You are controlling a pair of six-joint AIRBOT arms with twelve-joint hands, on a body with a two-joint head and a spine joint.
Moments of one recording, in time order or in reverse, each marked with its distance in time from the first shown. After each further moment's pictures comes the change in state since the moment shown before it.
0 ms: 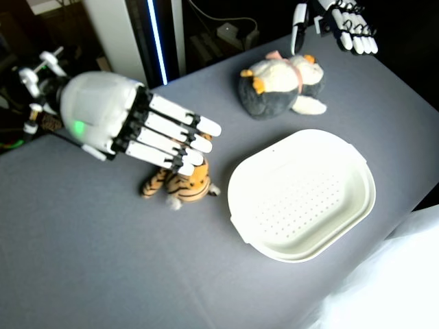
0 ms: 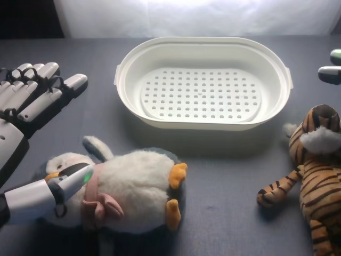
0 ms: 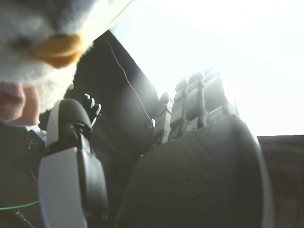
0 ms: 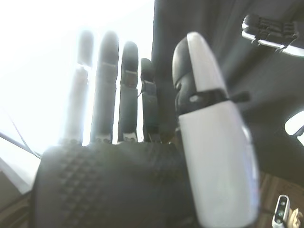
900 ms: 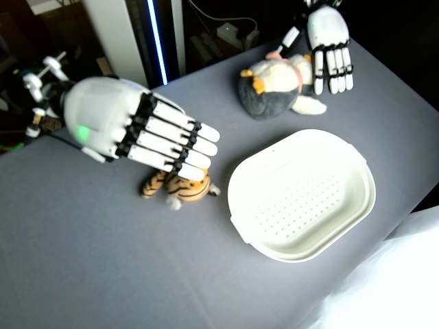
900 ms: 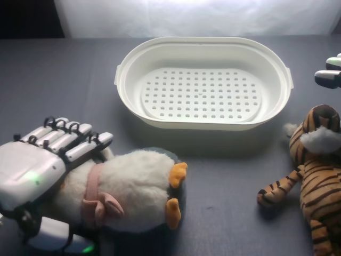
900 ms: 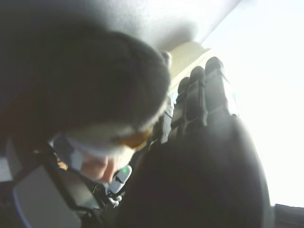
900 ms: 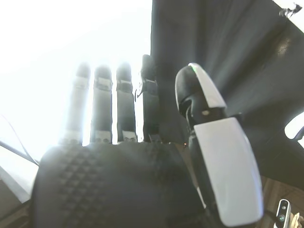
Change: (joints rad) left arm -0.130 -0.069 0.103 -0.069 0.539 0.231; right arm 0.001 -0.008 0.018 -0.011 -0.037 0.013
